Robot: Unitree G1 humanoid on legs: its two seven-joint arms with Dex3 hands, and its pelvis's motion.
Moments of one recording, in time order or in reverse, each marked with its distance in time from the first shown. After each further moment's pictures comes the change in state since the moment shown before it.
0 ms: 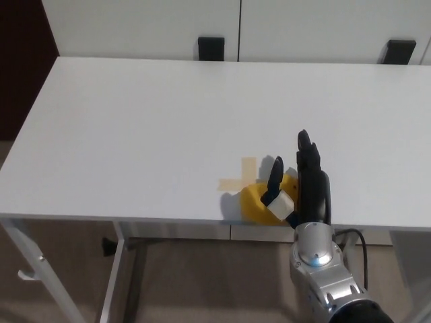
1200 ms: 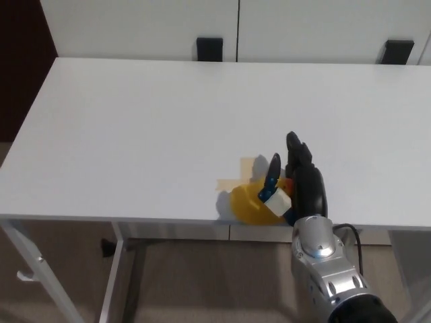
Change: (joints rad) left_arm 0.008 -0.011 -0.012 0.002 0.019 0.000 -0.003; right_arm -0.003 -0.003 -0.011 -0.065 0.059 0.110 0.138
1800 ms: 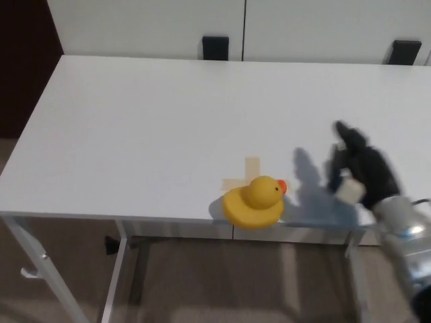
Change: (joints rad) left_arm -0.008 0.012 -0.020 0.000 0.011 0.000 -0.001; right_arm 0.030 -0.348 -0.024 -0.153 -0.005 0.138 0.278
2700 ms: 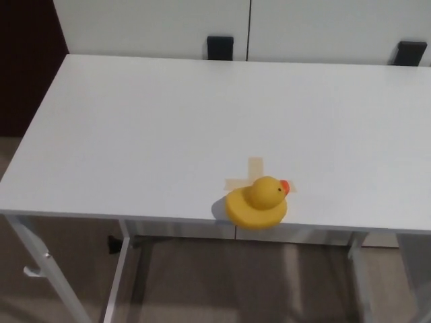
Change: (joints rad) left_arm 0.015 0.004 0.066 -0.002 -0.016 -0.001 0.008; right_arm 0.277 -0.647 -0.293 -0.045 -0.104 -0.169 -0.135
